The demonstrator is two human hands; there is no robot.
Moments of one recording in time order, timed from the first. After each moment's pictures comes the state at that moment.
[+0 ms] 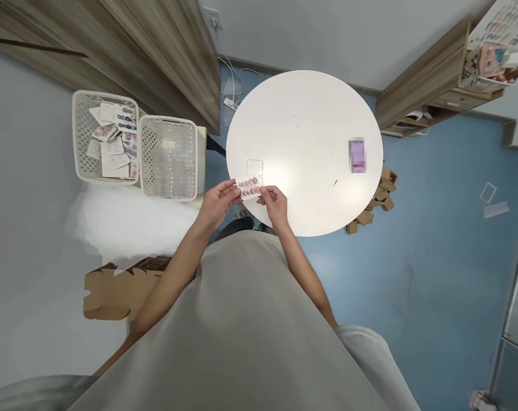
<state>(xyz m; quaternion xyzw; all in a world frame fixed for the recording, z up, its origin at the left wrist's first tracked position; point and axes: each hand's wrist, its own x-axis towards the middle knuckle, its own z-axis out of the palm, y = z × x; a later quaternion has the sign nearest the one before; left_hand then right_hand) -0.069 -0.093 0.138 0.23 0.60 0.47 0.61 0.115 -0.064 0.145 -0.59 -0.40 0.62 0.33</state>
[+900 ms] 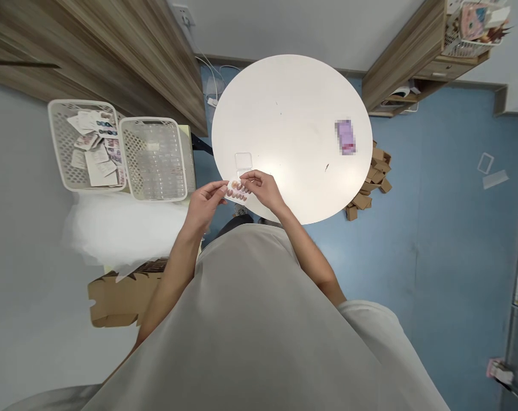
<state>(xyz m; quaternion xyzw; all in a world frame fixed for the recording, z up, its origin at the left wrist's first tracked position) -0.066 -0.113 0.158 0.32 0.64 0.43 0.55 0.130 -0.046 0.147 -0.49 -0.47 0.67 0.31</state>
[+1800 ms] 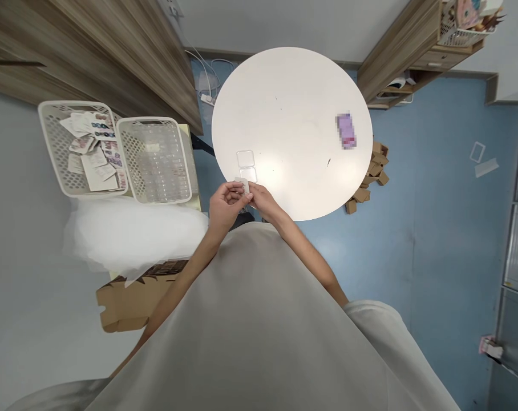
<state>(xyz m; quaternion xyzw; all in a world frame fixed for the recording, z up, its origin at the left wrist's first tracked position) -0.045 -0.125 0.160 0.37 0.62 0.44 0.53 0.094 -0.081 0.153 -0.48 -0.32 0.77 0.28</state>
